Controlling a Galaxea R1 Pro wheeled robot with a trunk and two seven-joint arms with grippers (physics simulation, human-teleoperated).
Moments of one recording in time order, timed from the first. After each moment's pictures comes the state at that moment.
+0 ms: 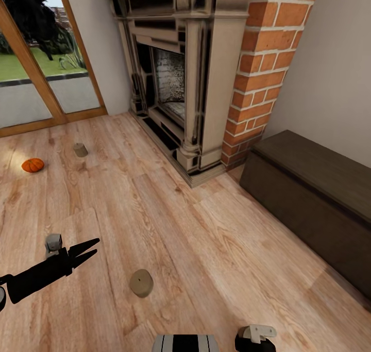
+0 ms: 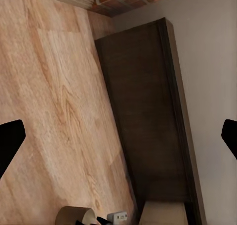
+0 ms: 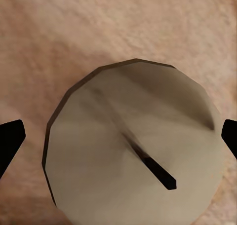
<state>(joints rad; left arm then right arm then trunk) -0.17 0.38 0.30 -1.49 1.06 0.97 -0.59 -0.43 0.05 0.34 -0.14 -0.34 -0.20 -0.31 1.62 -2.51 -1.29</state>
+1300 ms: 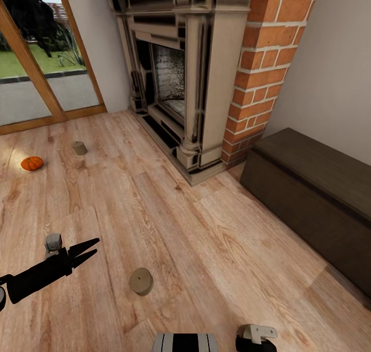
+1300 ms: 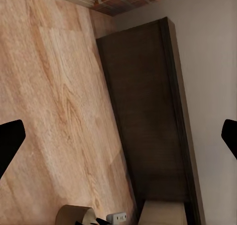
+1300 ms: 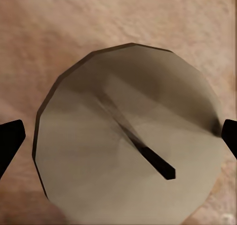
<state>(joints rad) -0.17 0.38 0.30 -1.49 1.06 0.97 -0.59 -0.43 0.05 0.34 -0.14 -0.35 -0.20 -0.32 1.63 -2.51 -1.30</state>
